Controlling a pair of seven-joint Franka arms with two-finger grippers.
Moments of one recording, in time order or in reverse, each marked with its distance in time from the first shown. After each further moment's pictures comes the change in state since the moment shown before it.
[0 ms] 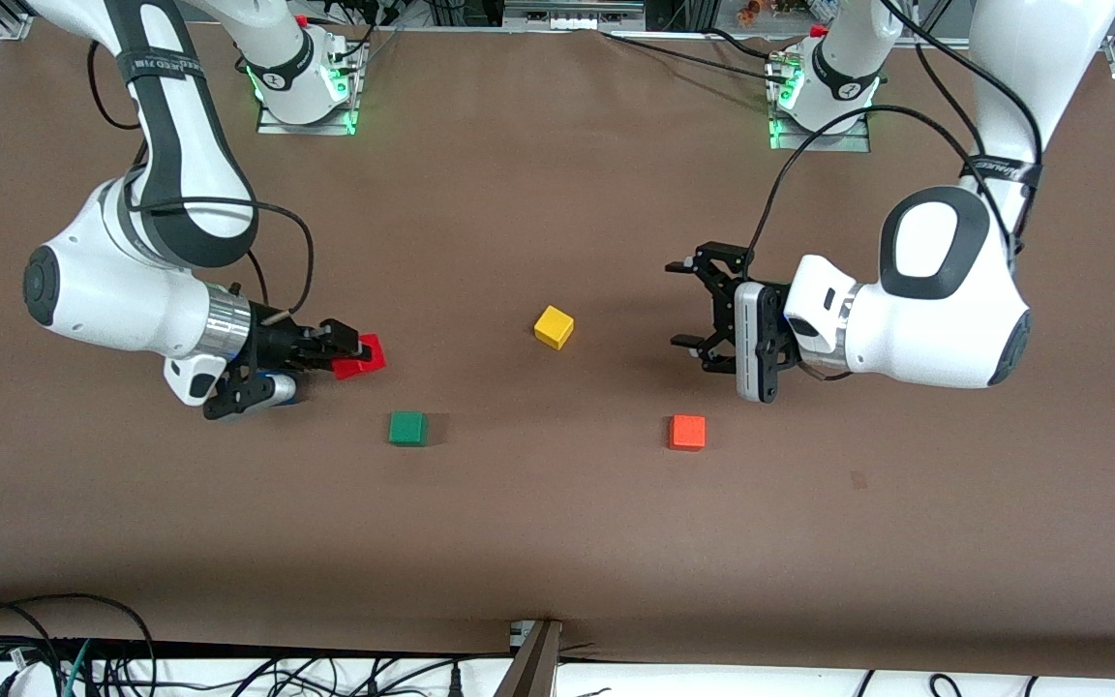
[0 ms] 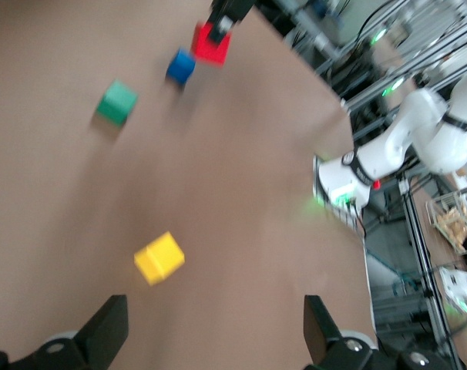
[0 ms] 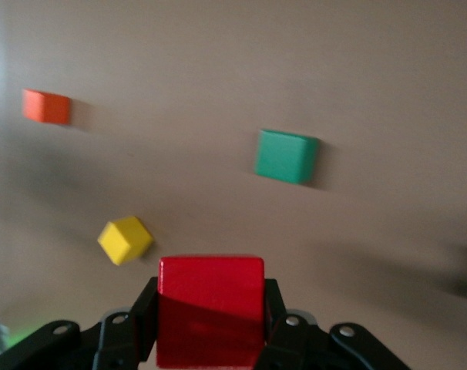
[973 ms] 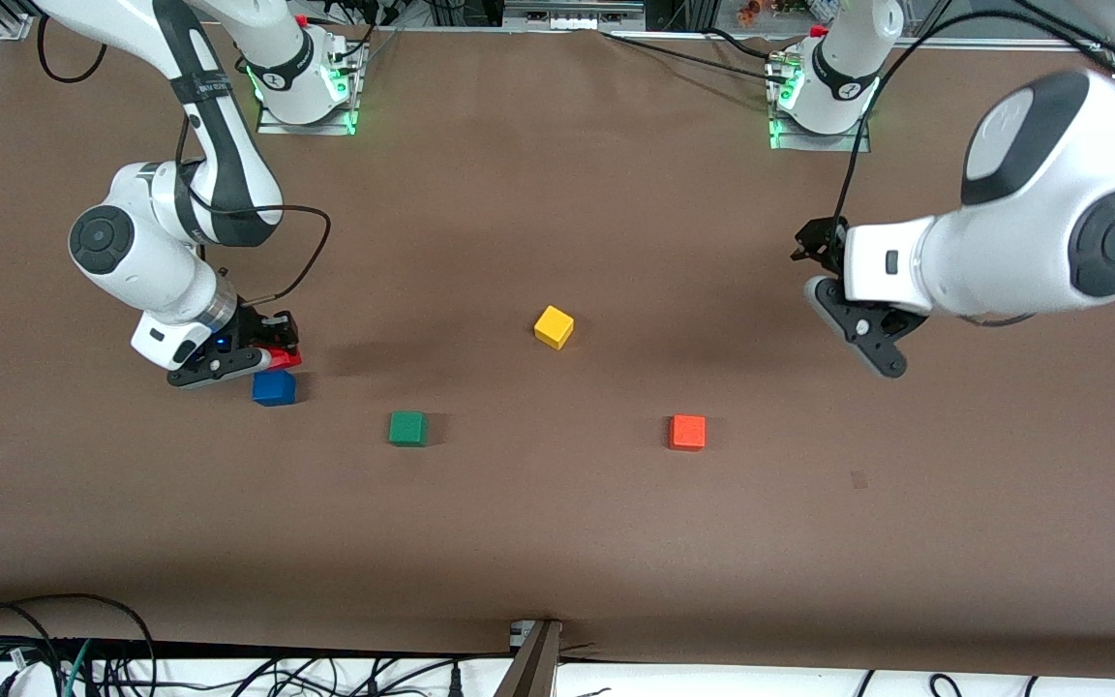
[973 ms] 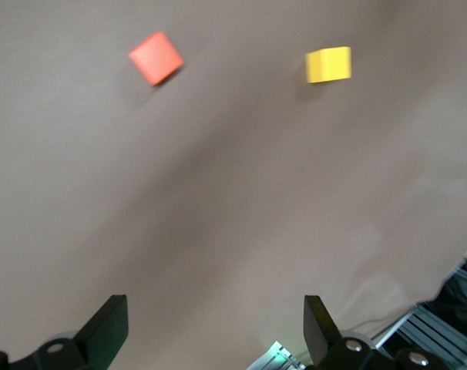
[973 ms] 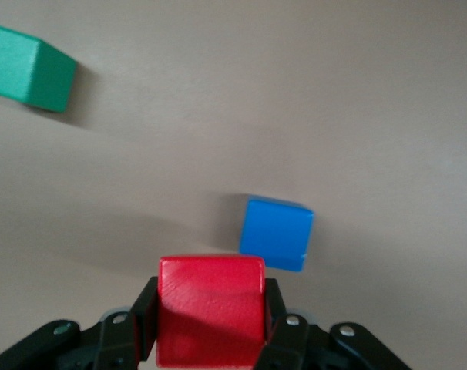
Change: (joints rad) left arm 0.007 -0.143 0.001 0.131 0.617 -0.299 -0.583; right arm 0.000 -0.071 -0.047 -0.342 -0.443 0.412 0.027
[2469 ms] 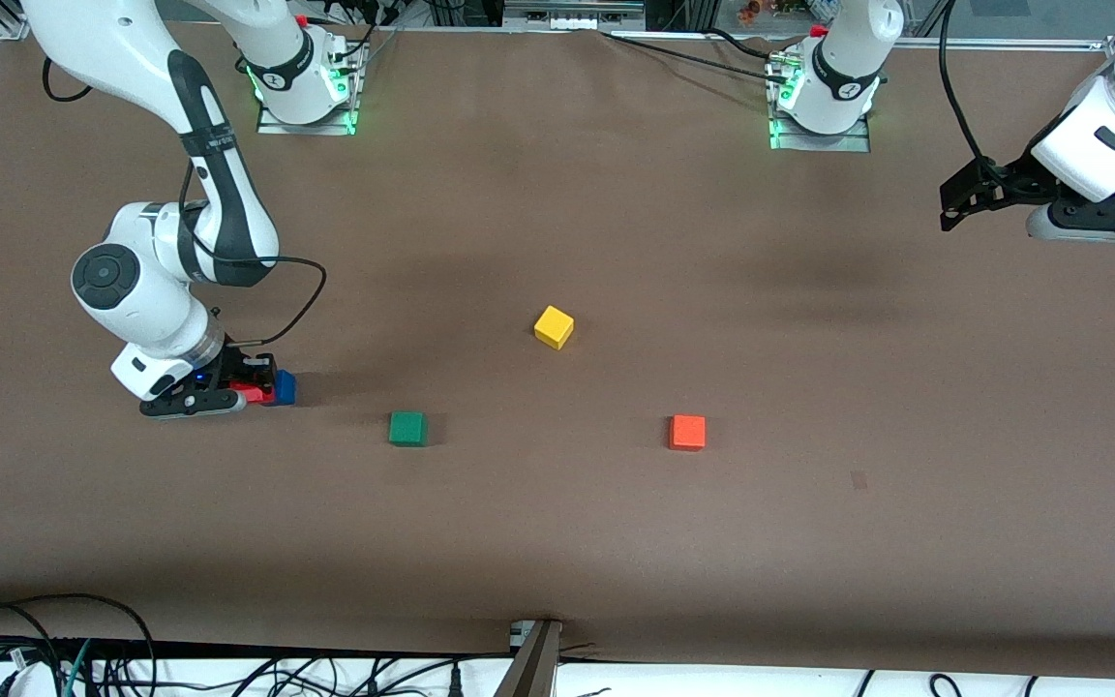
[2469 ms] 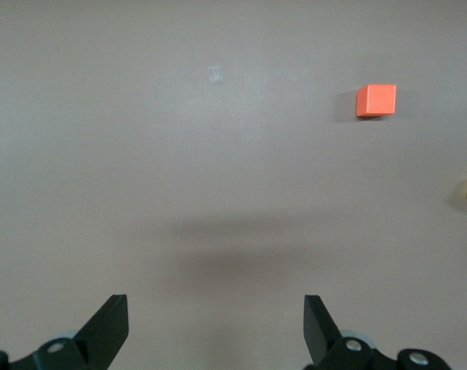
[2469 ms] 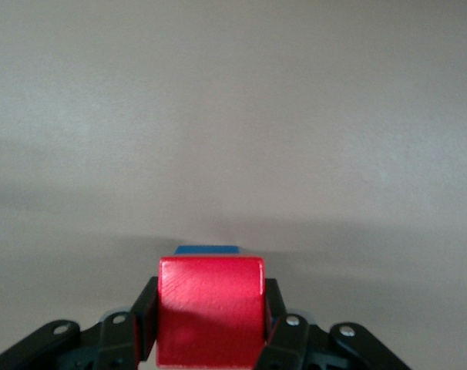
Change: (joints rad) left arm -0.076 -0.445 0.330 -0.420 0.062 0.224 -0.380; right arm -0.007 0.145 -0.044 0.101 -0.019 0.070 0.169
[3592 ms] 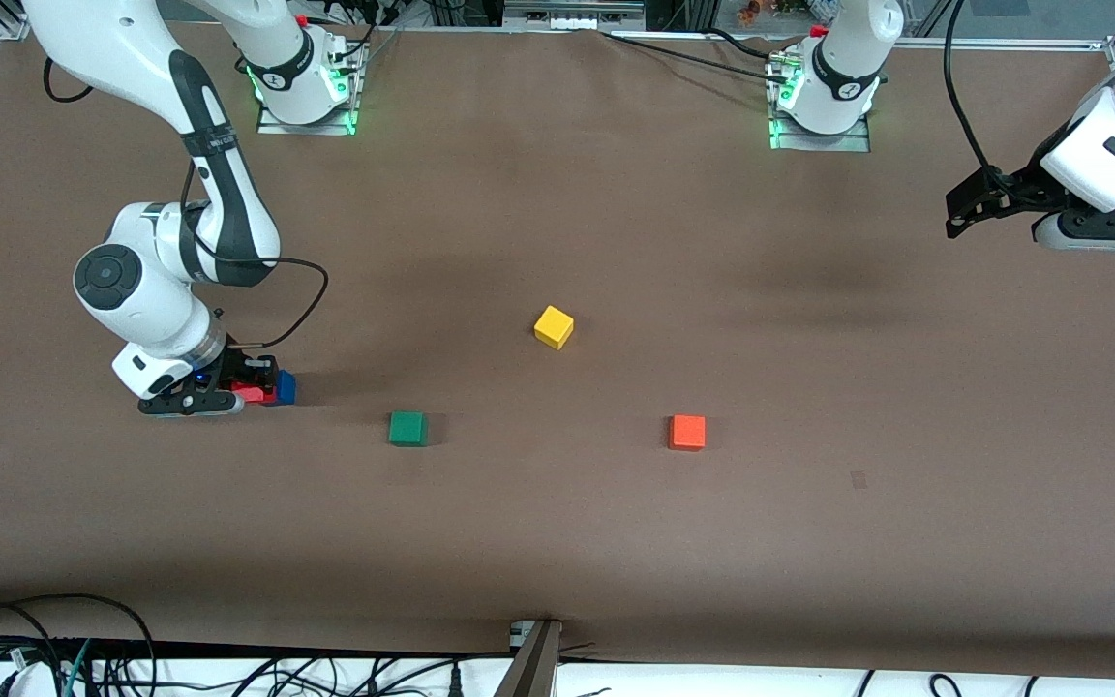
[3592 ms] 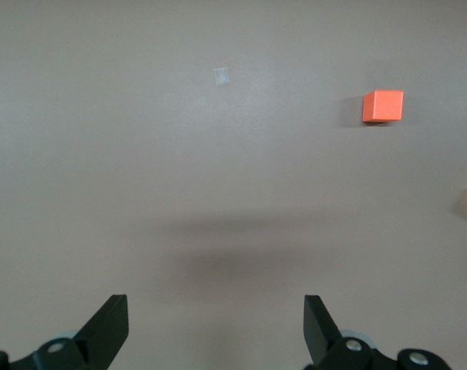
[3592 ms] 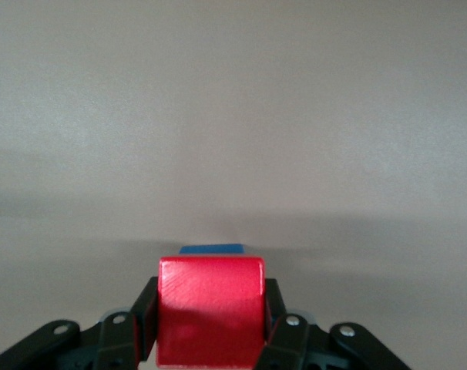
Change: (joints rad) left arm 0.005 0.012 0.008 0.004 0.000 0.010 -0.004; right arm 0.005 0.001 0.003 0.000 0.000 -0.003 0.034
